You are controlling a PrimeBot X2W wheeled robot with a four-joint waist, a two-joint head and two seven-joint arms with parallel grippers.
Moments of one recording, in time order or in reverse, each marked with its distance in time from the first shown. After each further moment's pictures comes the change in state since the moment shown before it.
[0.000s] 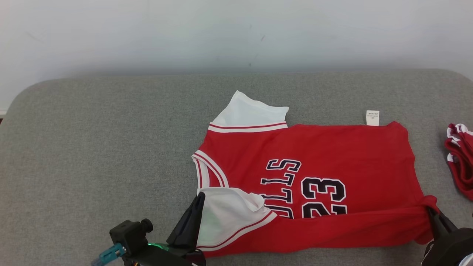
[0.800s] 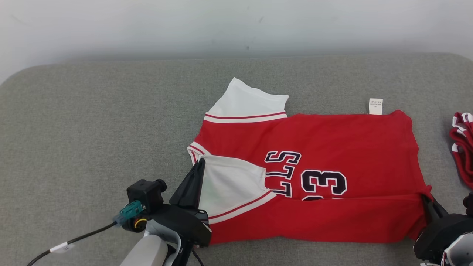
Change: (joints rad) left arm -0.233 -0.088 0.040 0.285 0.226 0.015 -0.014; right arm -0.135 -0.001 0.013 0.201 -0.035 0.000 -0.099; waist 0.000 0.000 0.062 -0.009
